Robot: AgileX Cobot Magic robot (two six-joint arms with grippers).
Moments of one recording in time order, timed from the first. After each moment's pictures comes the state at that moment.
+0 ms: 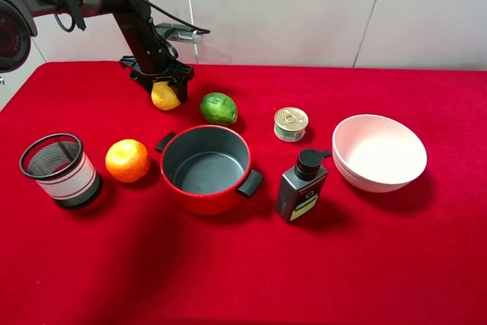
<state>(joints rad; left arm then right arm) -0.24 2.50 -2.10 -0.05 0.97 0.17 -0.03 -0.01 -0.50 -0.05 1.03 0.09</state>
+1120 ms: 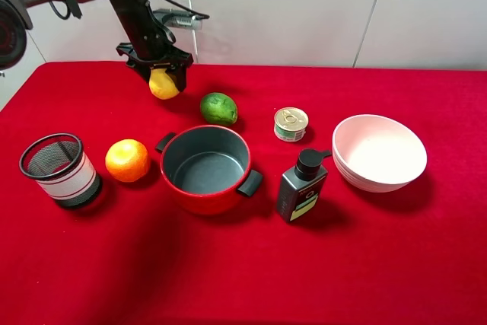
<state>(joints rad) -0.24 2.48 -2.18 -0.05 1.05 0.17 -0.03 -0.01 -0.50 -0.05 1.03 0.09</state>
